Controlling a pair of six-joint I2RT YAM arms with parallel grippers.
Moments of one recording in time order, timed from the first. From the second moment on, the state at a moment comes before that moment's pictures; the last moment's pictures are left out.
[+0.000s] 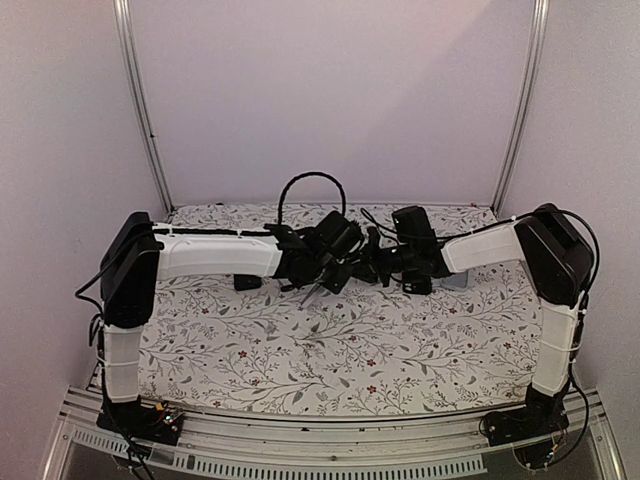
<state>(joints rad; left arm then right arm) -0.98 2.08 1.62 -0.44 -0.49 -0.20 0.62 1.99 1.18 0.24 -0.61 1.08</state>
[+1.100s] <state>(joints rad) -0.98 1.88 1.37 -0.25 -0.44 -0.22 0.63 1.95 1.17 0.25 -0.66 1.04</state>
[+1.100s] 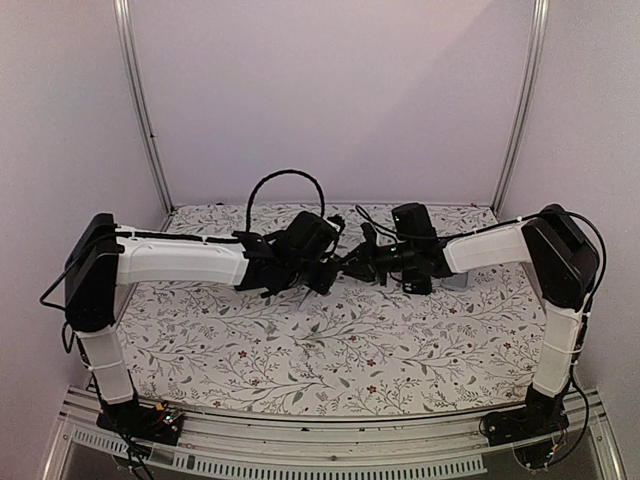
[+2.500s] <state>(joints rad) -0.87 1.59 1.19 -0.04 -0.53 -0.39 0.52 1.90 1.22 -0.05 -0.64 0.77</state>
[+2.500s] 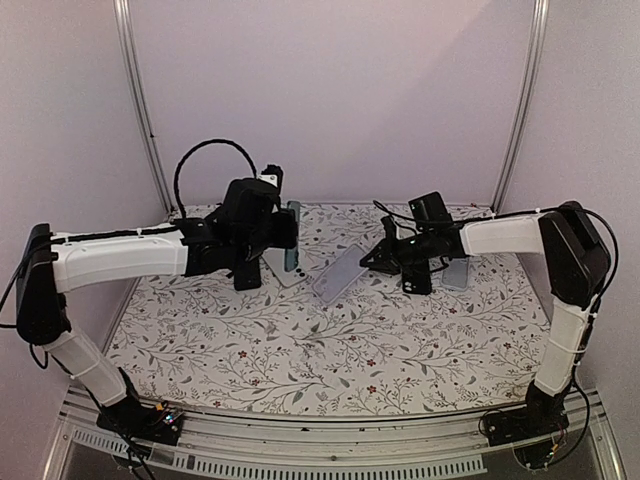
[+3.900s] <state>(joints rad) -0.75 1.52 1.10 -0.09 -0.14 -0.51 0.37 2.02 1.65 -0.78 -0.49 0.08</state>
